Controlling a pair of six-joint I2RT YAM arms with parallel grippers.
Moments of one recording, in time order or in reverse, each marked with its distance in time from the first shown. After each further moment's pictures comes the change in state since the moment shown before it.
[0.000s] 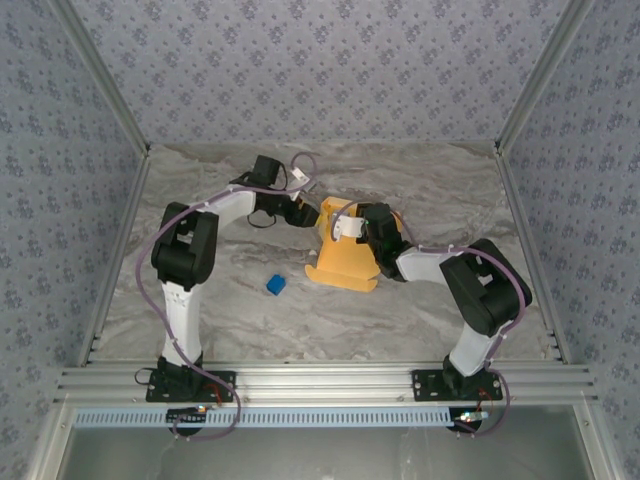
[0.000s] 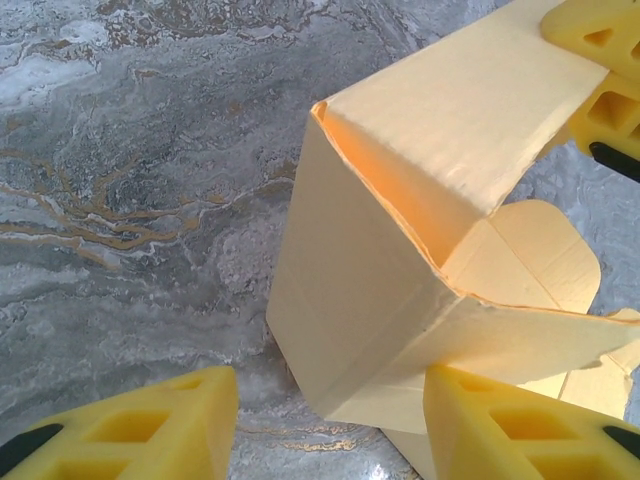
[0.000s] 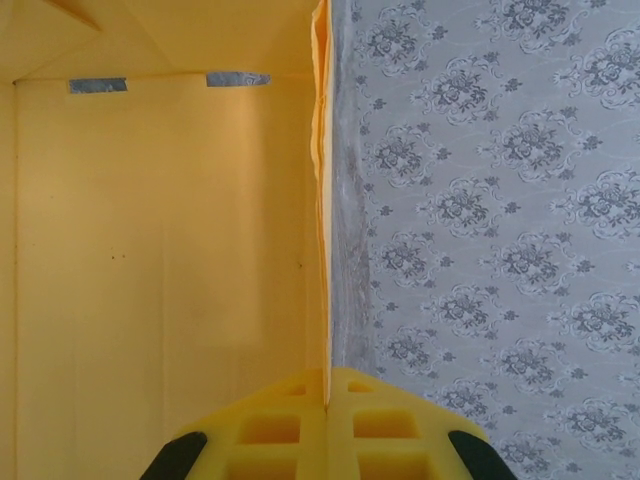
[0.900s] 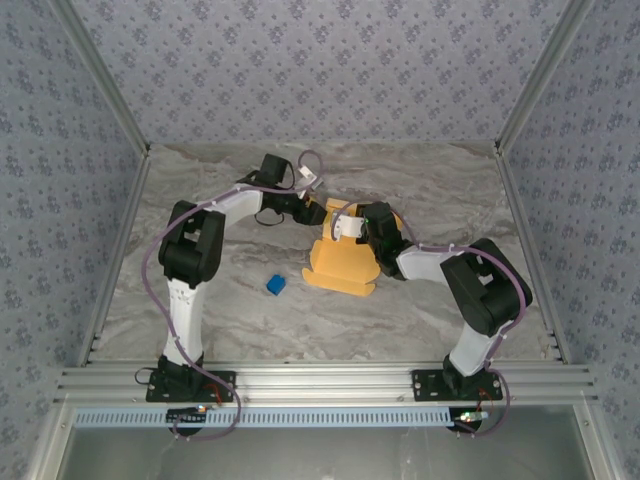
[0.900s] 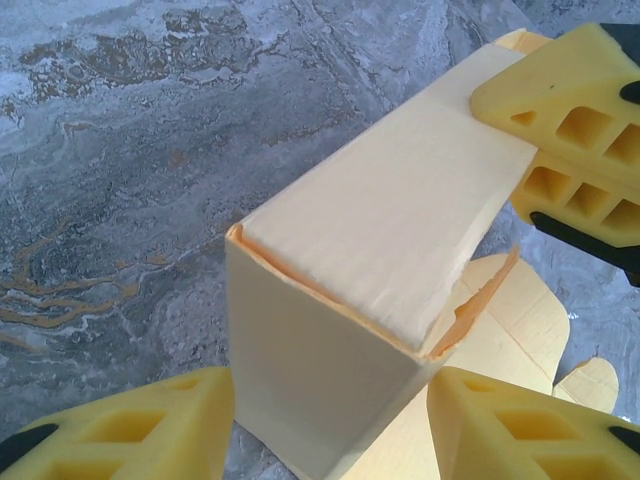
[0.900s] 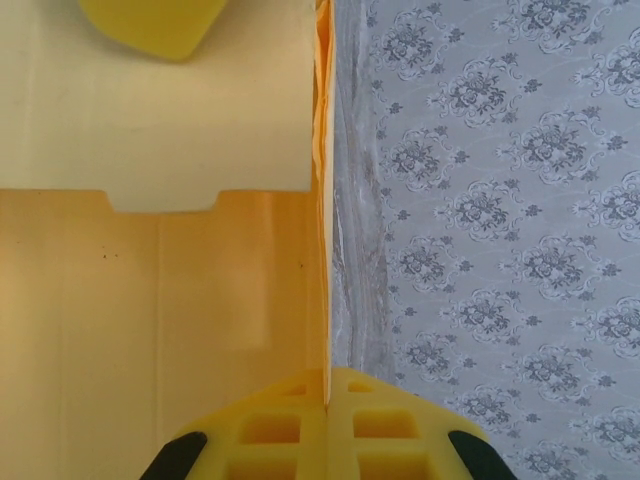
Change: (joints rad) left arm -0.028 0.046 0.050 0.043 0.067 -0.047; right arm -0.005 0.000 0.012 -0.042 -0.029 0.034
